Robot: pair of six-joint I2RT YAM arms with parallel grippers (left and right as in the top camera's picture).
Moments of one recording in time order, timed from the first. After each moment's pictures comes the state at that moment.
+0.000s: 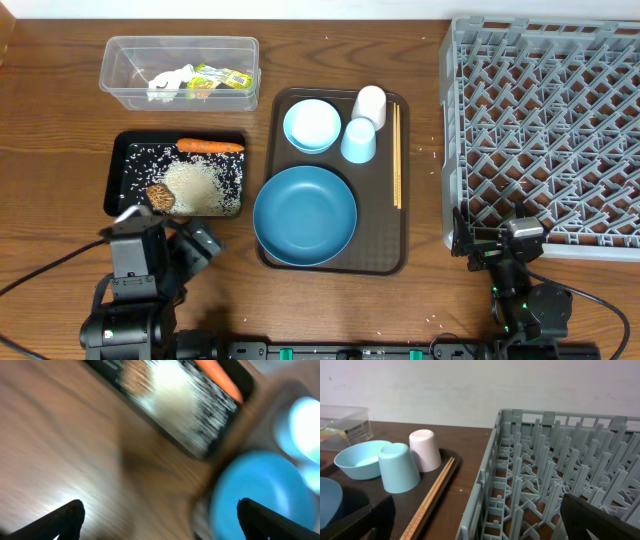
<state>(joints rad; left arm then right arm) 0.07 0.63 0.76 -1.08 -0.11 -0.65 0.01 0.02 0.01 -0.06 -0.15 0.01</state>
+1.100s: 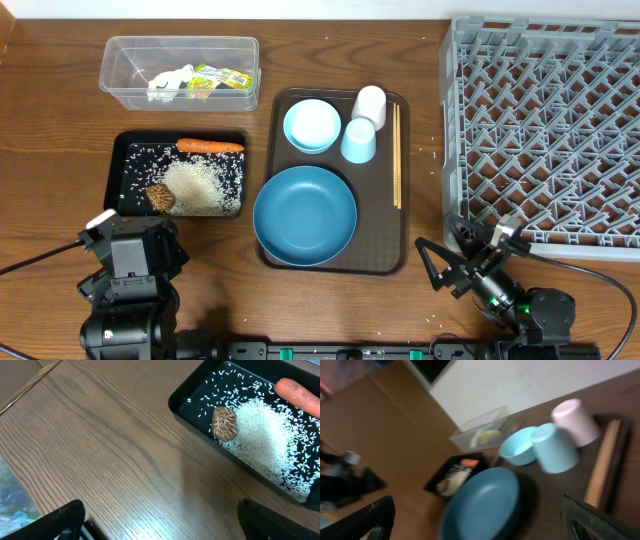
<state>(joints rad) 0.07 0.63 0.76 -1.10 -0.52 -0.45 0.01 0.01 0.01 0.04 -0.75 0.71</state>
